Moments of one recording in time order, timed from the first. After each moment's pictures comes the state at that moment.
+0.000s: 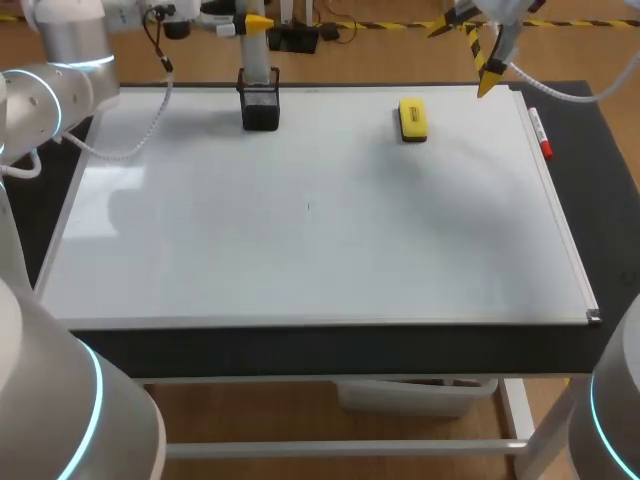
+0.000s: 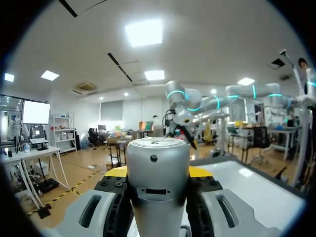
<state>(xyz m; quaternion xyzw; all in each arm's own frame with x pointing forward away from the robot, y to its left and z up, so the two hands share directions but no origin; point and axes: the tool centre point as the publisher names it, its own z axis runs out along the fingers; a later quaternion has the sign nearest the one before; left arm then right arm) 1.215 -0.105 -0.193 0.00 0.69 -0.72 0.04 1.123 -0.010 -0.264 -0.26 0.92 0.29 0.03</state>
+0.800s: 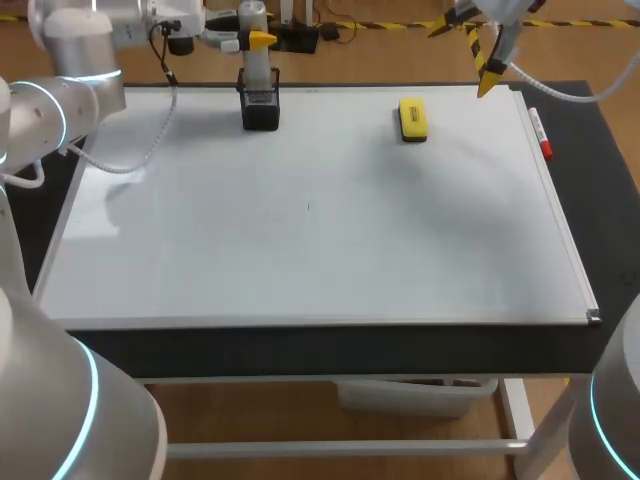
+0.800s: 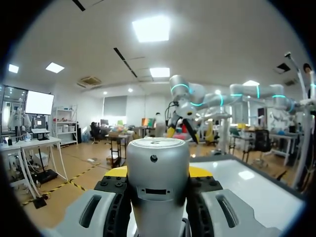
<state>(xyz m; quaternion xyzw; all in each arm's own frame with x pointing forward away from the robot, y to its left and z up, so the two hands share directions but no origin) 1.214 -0.108 -0.227 -0.03 0.70 -0.71 0.03 1.123 -0.010 -0.264 -0.26 0.92 0.29 0.03</state>
